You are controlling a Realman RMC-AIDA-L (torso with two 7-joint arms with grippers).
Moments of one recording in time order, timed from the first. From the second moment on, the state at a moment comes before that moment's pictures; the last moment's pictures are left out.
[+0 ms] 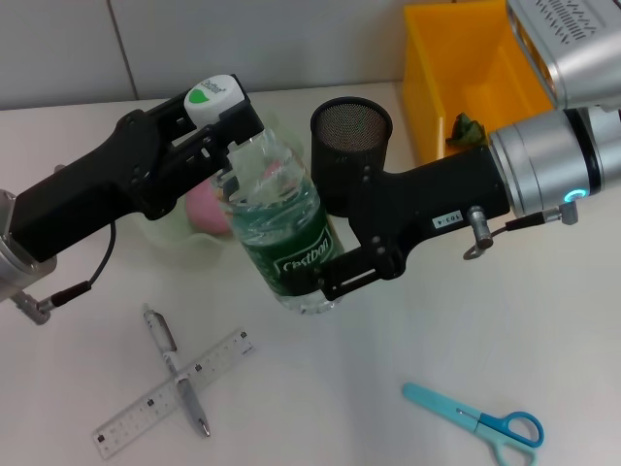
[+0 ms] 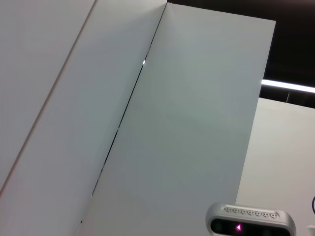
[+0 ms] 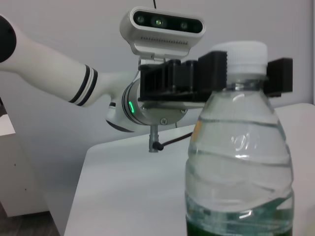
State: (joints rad) left arm -0.63 -2.06 0.66 0.27 1.54 1.87 -1.22; right arm 0.64 2.08 -1.10 -0.98 -1.87 -1.66 1.67
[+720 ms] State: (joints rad) left arm -0.62 -2.06 0.65 0.29 1.53 1.88 -1.24; right arm 0.64 2.08 -1.10 -0.95 -1.91 -1.66 1.67
